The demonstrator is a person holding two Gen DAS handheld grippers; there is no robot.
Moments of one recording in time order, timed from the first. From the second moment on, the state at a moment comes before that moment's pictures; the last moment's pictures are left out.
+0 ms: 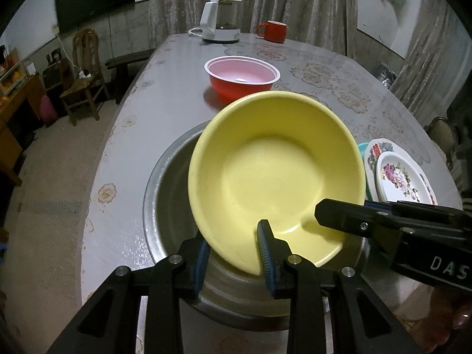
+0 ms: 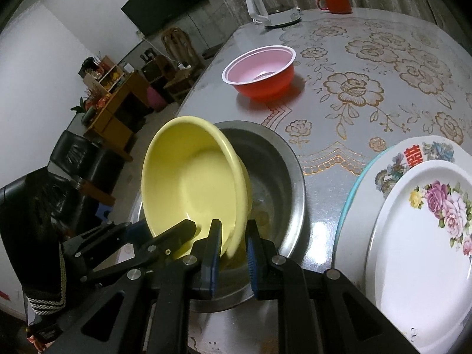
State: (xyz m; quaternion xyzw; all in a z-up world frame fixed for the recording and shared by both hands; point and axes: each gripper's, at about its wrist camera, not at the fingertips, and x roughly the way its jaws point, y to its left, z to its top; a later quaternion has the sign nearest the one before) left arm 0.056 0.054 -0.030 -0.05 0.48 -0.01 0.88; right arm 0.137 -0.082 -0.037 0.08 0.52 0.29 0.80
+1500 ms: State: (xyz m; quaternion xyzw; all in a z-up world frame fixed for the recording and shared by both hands) left arm 0.066 0.055 -0.031 -0.04 0.48 -0.01 0.87; right arm 0.142 -0.081 -0.017 0.07 0.52 0.25 0.81
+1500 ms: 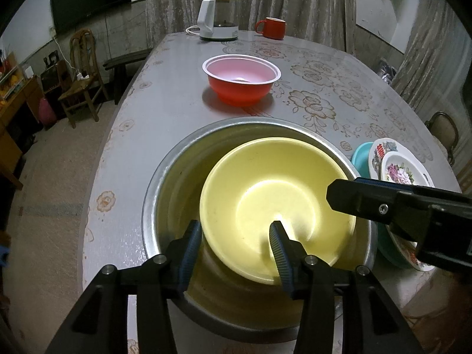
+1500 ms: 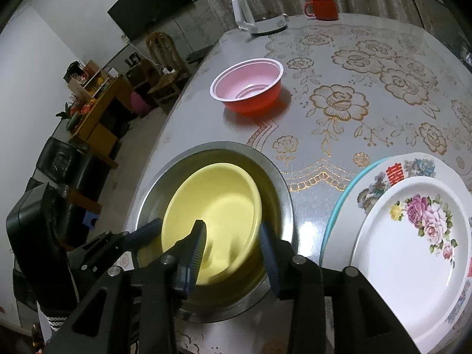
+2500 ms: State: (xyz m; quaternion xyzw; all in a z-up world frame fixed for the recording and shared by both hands) left arm 0.069 0.055 -0.017 -0.06 0.48 -0.01 0.88; right arm 0.141 -0.089 -0.011 0.09 0.50 0.25 0.82
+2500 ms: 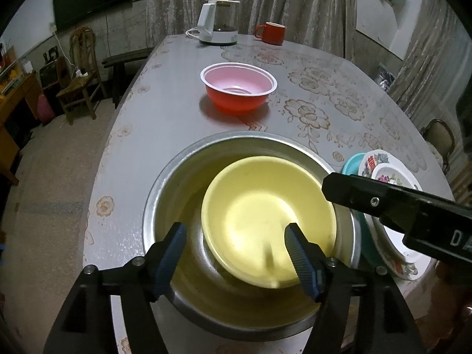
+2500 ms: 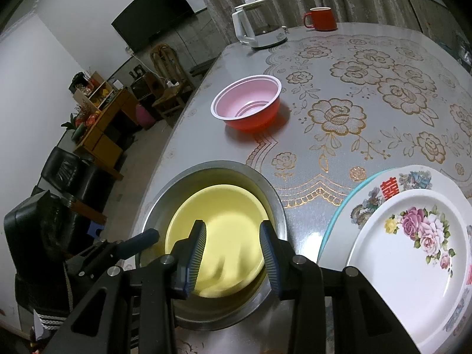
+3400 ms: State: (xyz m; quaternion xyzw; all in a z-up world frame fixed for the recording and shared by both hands) left arm 0.119 0.082 0.016 -0.06 0.46 0.01 0.89; right arm 0.220 -0.110 0.000 0.11 0.48 0.22 0.84
